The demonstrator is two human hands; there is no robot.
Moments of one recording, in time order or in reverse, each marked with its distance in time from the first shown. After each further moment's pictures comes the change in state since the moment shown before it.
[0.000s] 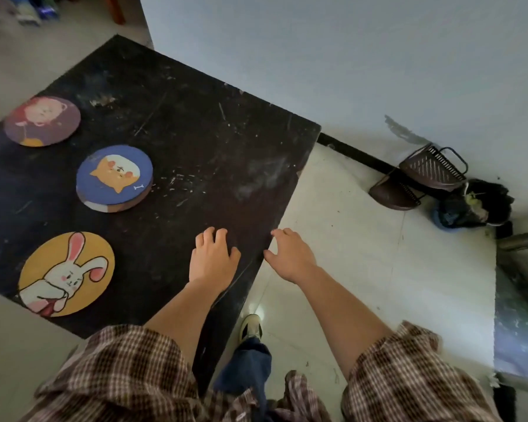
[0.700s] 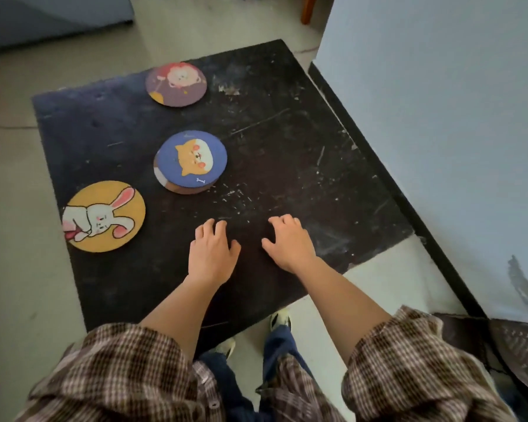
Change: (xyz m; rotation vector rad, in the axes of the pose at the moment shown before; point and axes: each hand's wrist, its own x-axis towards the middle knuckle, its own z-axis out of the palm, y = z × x) left_hand 0.070 0.016 -0.032 -0.170 0.226 -0.584; right_hand 0.174 -0.070 -0.049 -0.299 -0.222 -0.645
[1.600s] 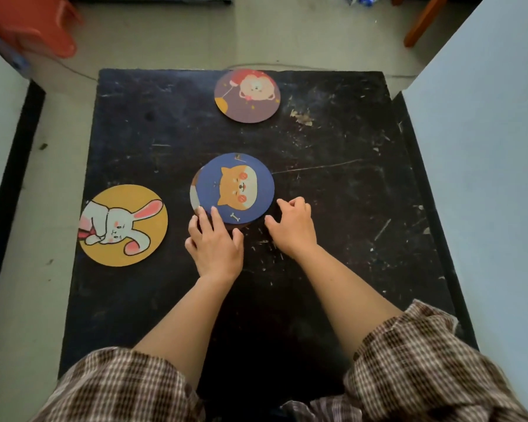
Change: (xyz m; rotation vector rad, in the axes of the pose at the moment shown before) left_hand 0.111 -0.005 -0.014 -0.119 0.210 -0.524; right_hand 0.179 -0.061 -0.019 0.074 -0.025 -0.116
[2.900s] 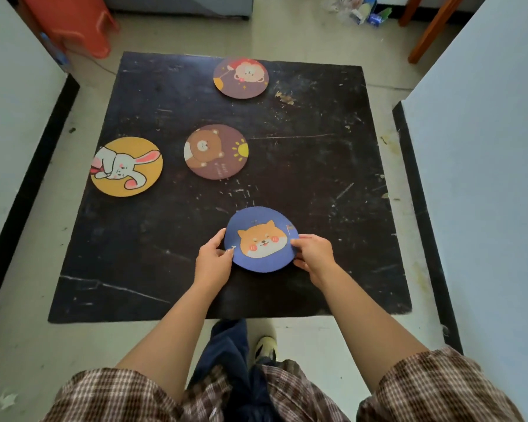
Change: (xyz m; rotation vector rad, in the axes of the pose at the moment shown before) left_hand -0.163 -0.012 0.037 -0.909 -0.237 -0.237; right_hand -0.140 0.128 -0.027 0.937 -0.187 0.586
